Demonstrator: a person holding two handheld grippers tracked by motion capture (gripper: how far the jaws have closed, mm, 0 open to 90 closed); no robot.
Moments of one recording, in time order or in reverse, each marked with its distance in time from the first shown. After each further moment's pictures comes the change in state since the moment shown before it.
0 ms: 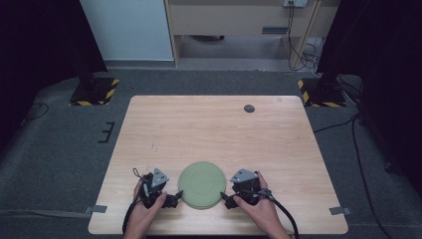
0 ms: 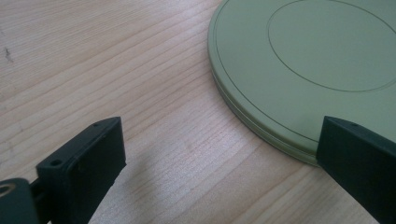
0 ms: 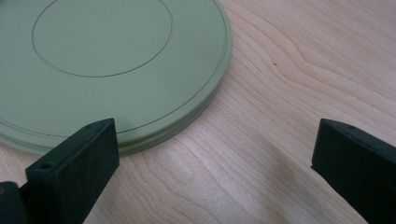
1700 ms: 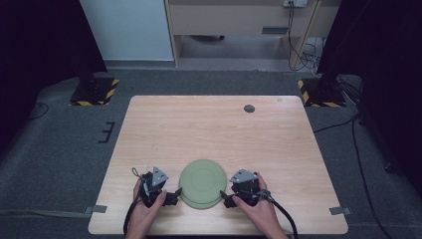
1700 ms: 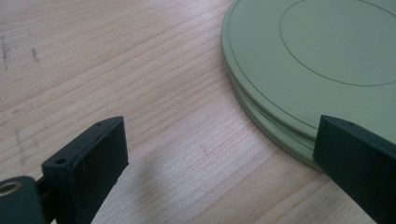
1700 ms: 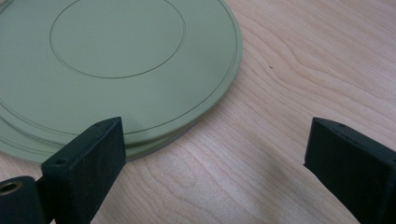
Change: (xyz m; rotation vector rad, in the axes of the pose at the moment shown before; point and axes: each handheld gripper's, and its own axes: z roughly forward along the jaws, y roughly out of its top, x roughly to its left) left arm 0.001 0.001 0.000 -0.005 0.053 -0.019; right arm 0.004 0.002 -0.001 -0.011 -0.030 0.012
